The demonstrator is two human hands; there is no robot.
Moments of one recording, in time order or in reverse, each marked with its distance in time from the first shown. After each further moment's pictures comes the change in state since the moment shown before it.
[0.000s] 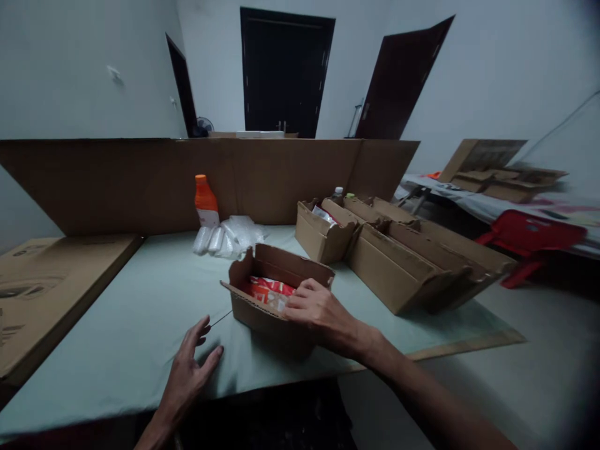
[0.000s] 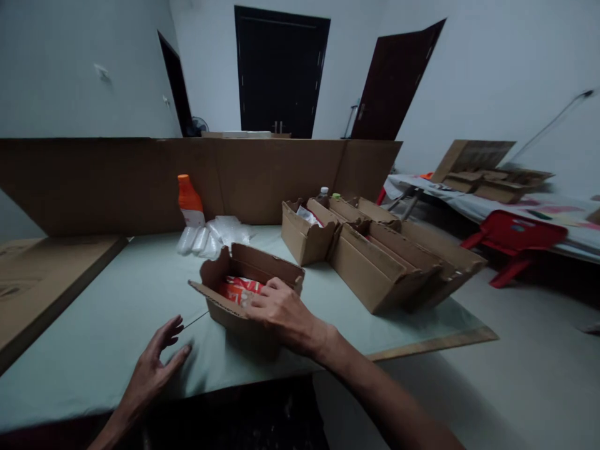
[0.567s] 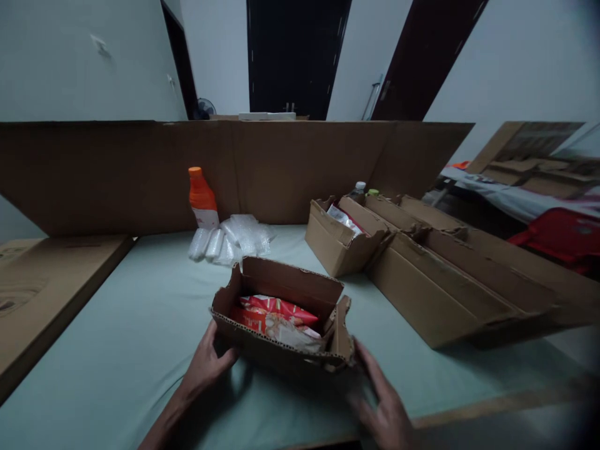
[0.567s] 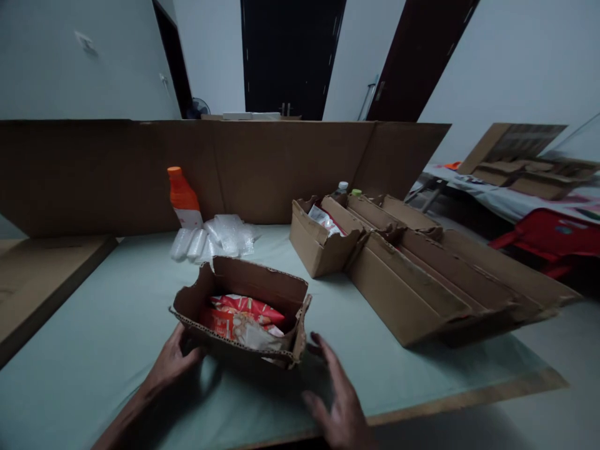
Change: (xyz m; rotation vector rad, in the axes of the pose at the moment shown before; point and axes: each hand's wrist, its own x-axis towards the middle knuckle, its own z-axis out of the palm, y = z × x) left_hand 0.083 0.009 0.047 -0.134 -0.199 -0.108; right_hand -0.121 -0.012 0.095 0.486 0.414 0.853
